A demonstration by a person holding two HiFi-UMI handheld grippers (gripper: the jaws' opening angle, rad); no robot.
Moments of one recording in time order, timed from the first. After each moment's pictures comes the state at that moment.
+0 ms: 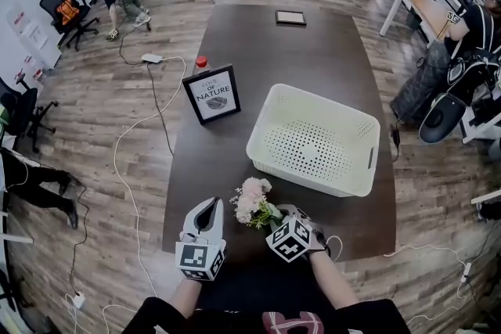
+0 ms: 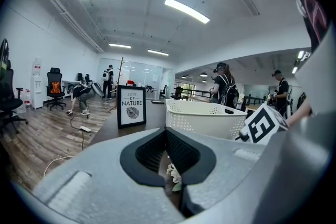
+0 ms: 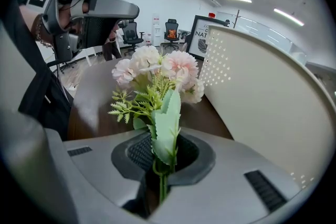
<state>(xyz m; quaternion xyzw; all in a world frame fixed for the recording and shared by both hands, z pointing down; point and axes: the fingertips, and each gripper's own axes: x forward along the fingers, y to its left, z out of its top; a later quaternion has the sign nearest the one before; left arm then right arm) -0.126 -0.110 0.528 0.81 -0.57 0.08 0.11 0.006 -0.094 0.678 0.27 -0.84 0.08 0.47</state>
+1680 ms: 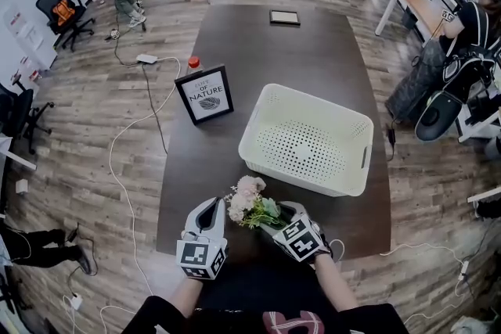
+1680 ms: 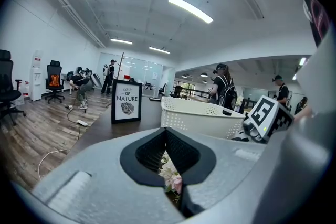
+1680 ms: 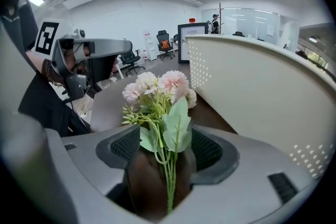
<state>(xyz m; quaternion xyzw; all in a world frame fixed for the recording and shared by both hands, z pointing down) -0.108 -0.113 0.534 0.81 -0.57 0.07 0.14 0.016 -0.087 0.650 0.27 -0.86 0.19 0.38</state>
